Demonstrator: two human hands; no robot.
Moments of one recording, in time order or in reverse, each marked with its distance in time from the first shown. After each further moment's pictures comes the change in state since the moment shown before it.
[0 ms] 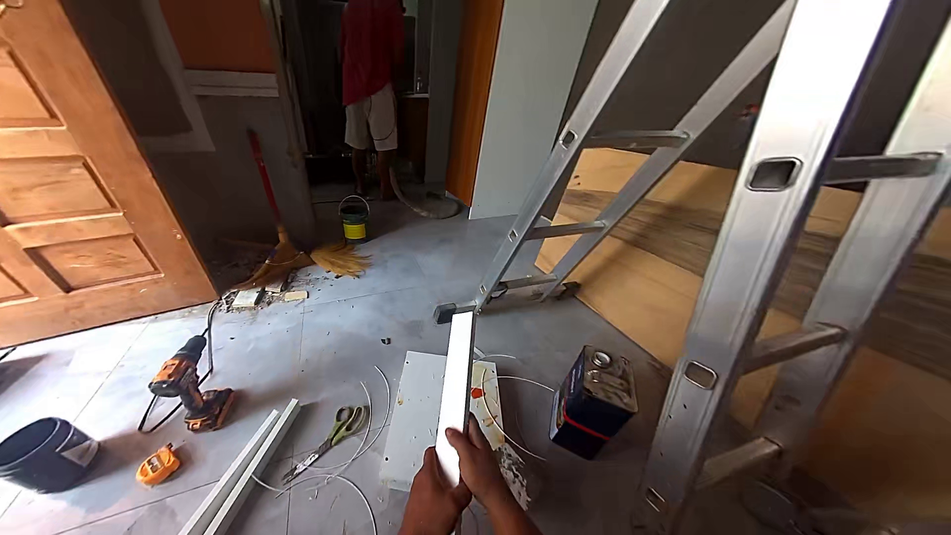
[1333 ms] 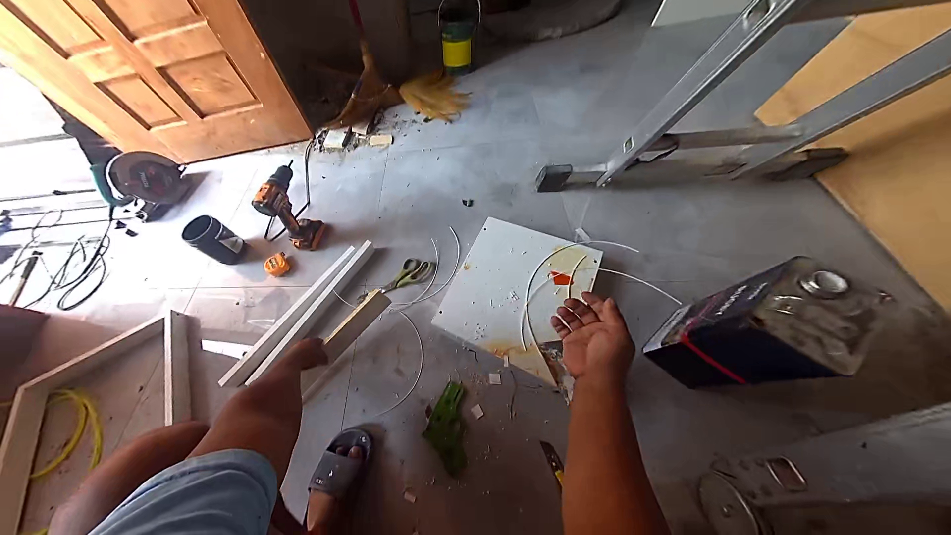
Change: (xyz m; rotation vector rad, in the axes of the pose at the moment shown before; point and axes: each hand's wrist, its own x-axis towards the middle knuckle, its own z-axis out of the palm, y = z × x) left_hand -0.090 -0.184 -0.224 0.927 0.108 -0.097; right_hand 0.055 0.040 -0.066 0.694 0.251 0.257
